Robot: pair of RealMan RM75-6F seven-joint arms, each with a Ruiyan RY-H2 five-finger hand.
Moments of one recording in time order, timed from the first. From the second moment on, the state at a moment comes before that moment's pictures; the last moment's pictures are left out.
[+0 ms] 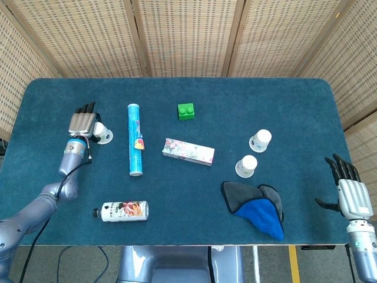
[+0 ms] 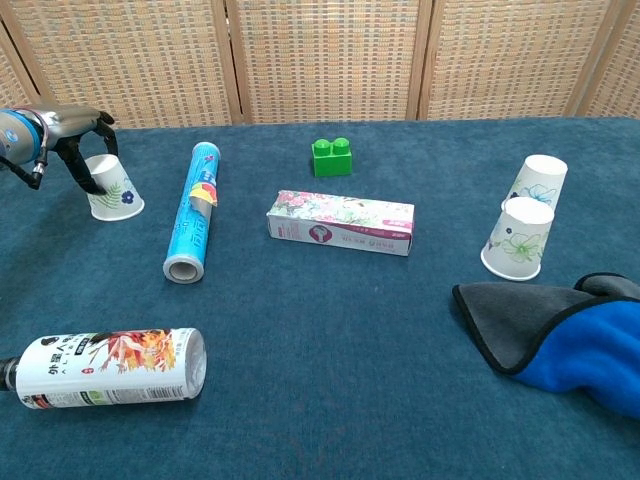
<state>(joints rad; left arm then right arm) -0.91 -1.70 -0.28 -0.66 0.83 0.60 0.34 0.17 -1.18 0.13 -1.48 -1.36 1.32 0.12</state>
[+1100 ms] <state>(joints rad) -0.99 -1.43 -0.34 -1.55 0.89 0.91 0.57 0.16 -1.15 0.13 -1.50 -1.38 1.34 0.20</state>
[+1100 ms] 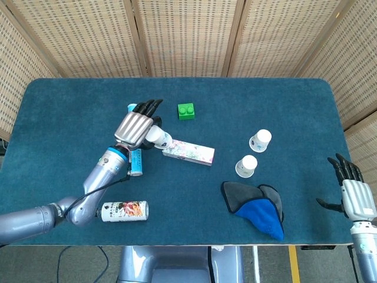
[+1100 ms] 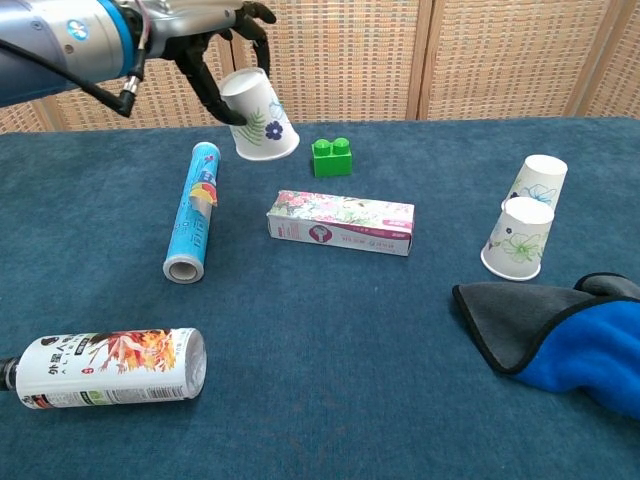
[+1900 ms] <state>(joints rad) -1.24 -1.71 -0.31 -1.27 0.62 0.88 0.73 0.16 -1.13 0.13 -1.47 -1.37 1.32 0.29</state>
